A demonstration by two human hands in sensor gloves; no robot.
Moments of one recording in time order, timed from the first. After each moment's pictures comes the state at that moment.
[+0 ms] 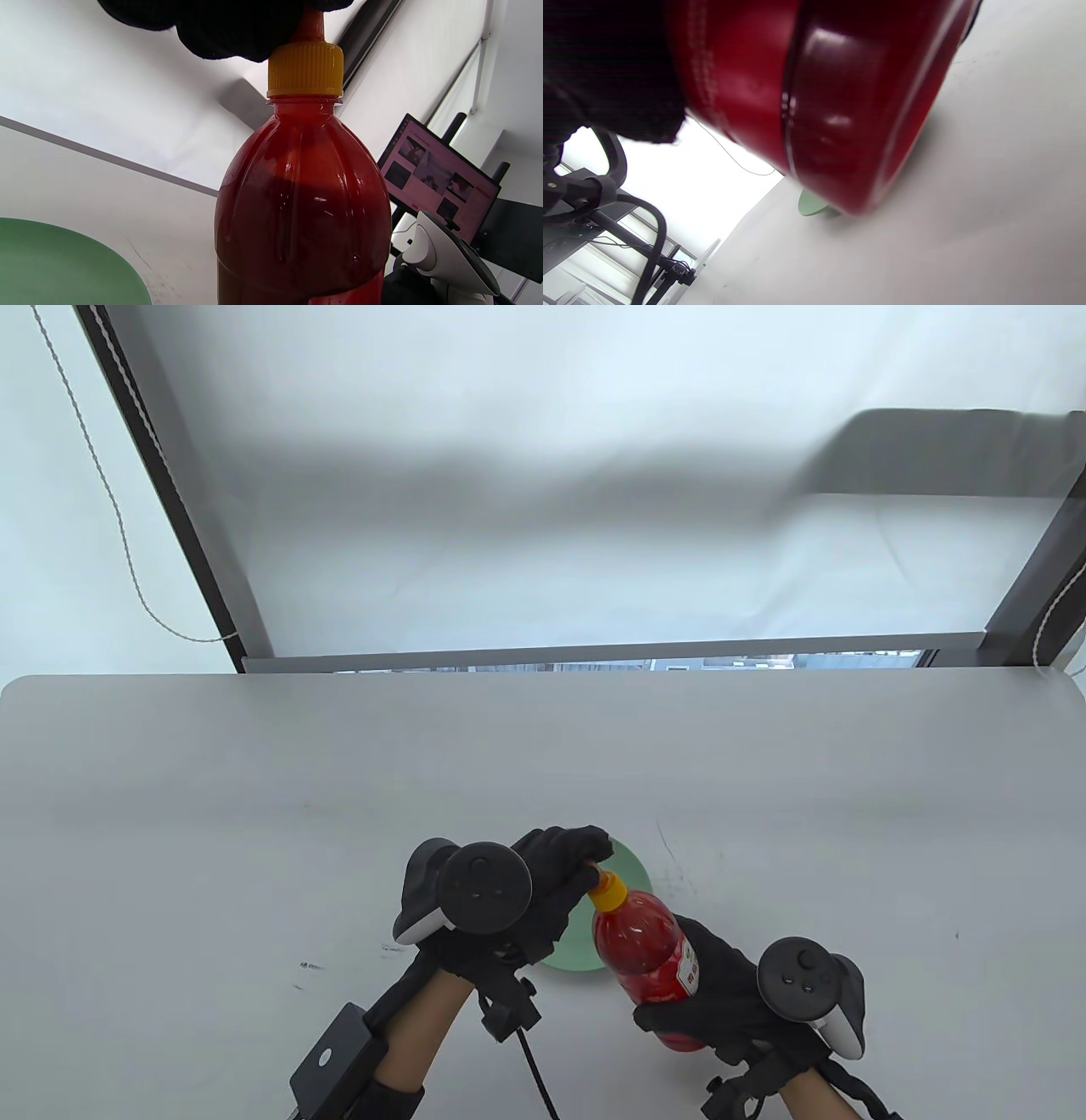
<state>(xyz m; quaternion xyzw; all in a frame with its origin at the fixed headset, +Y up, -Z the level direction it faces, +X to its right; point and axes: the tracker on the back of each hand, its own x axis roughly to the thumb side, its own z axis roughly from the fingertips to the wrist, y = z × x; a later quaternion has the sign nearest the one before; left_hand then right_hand) -0.071 -0.608 -0.314 0.02 -0.35 0.31 0.88 0.196 -0.735 -0.274 0.17 0.05 0.89 0.42</state>
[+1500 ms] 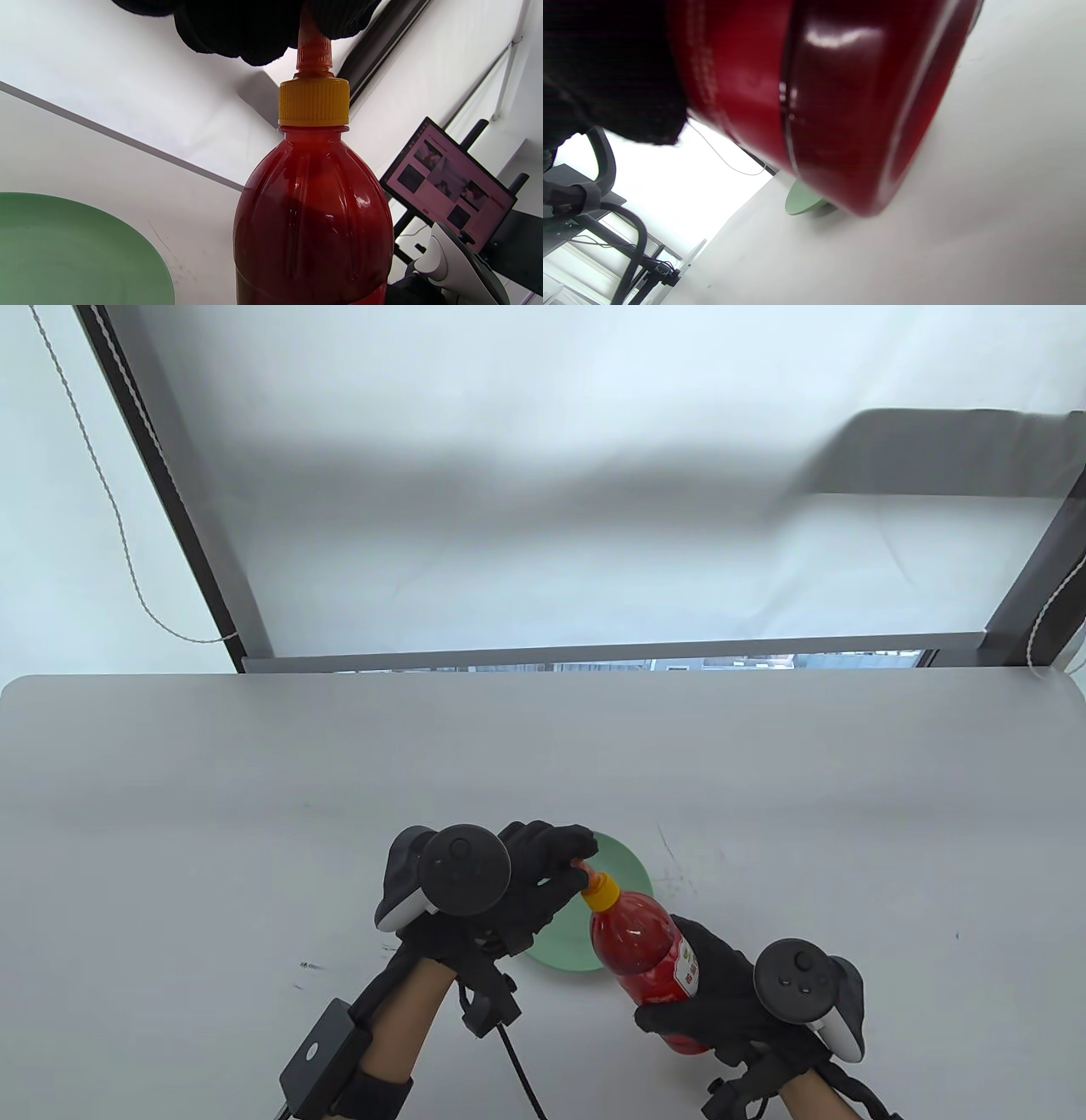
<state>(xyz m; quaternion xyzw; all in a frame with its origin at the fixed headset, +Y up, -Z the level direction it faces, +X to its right) -0.089 -0.617 -0.329 -0.01 -0.33 0.34 0.88 0.195 -0.734 -0.272 0.15 0.05 0.90 0.41</state>
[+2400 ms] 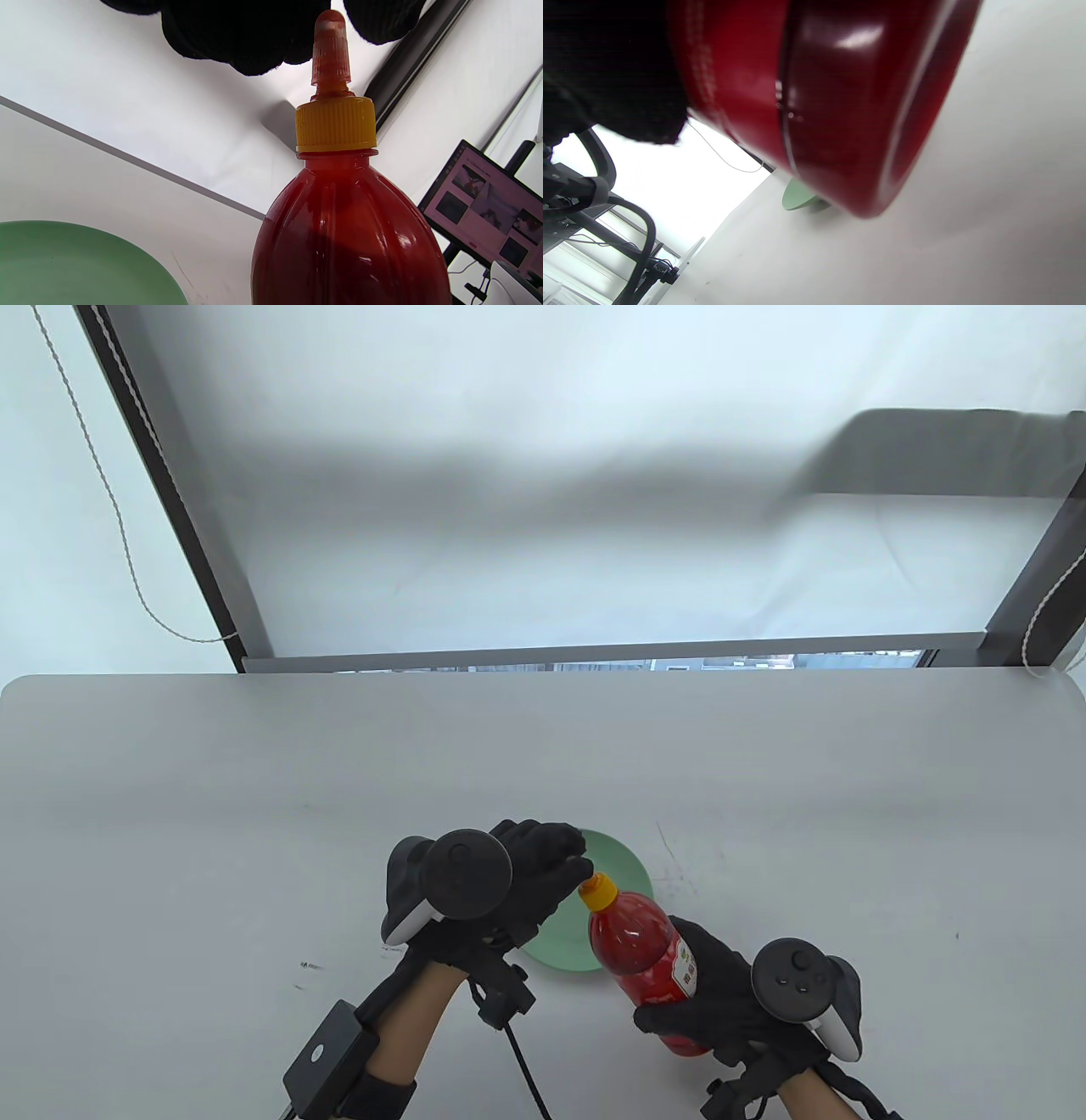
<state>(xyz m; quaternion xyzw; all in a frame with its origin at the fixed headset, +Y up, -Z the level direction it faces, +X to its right) -0.090 -0.620 -0.328 0.03 -0.27 0.33 0.90 0.194 -0.736 -0.272 0.15 0.06 0.90 0.41</state>
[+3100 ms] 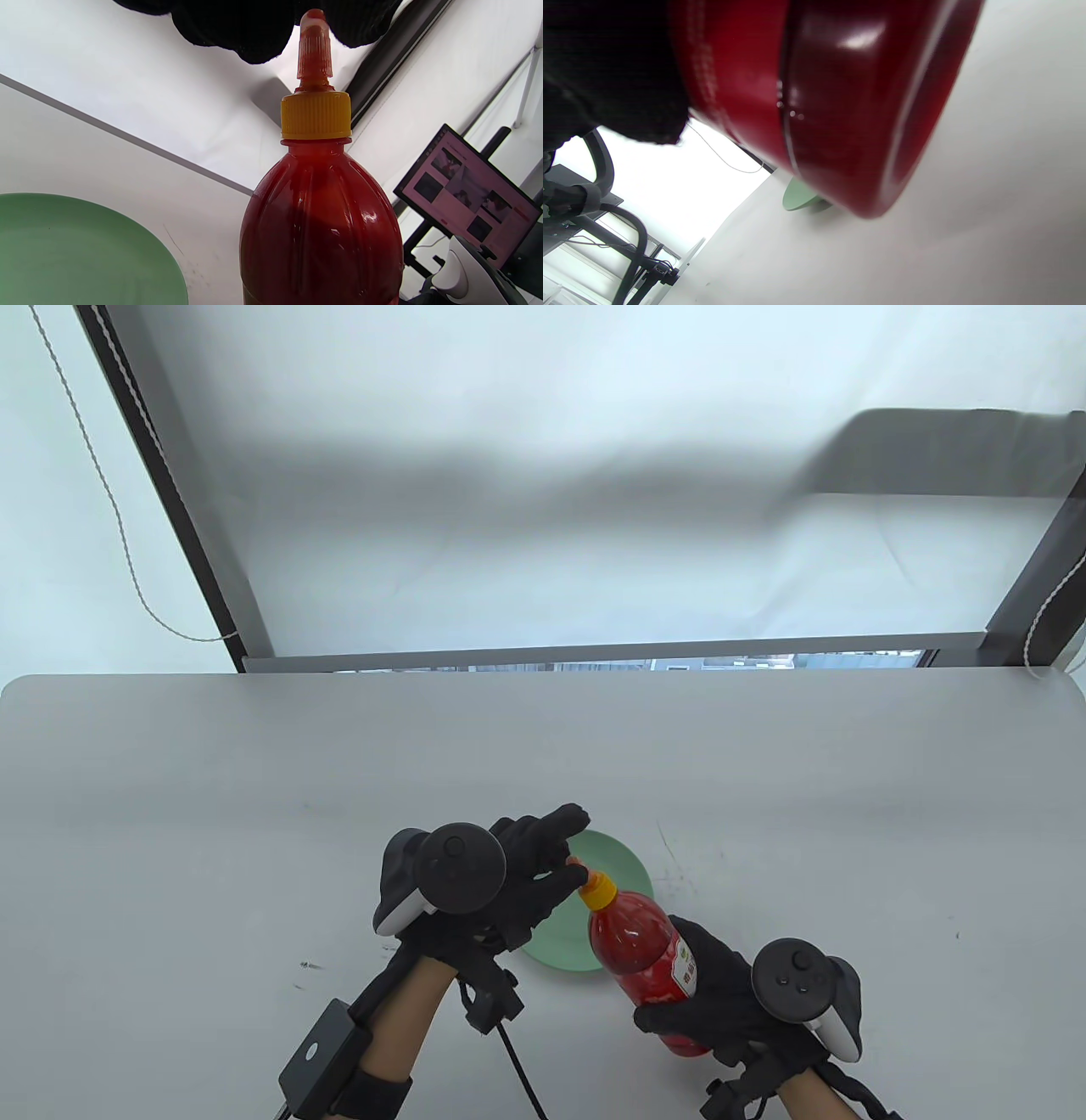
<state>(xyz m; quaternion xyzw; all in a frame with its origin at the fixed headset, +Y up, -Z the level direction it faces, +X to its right) -0.092 -0.621 -0.331 -0.03 -0.32 0.34 0.89 0.194 -0.737 -0.272 0.15 0.06 0.90 0.42</state>
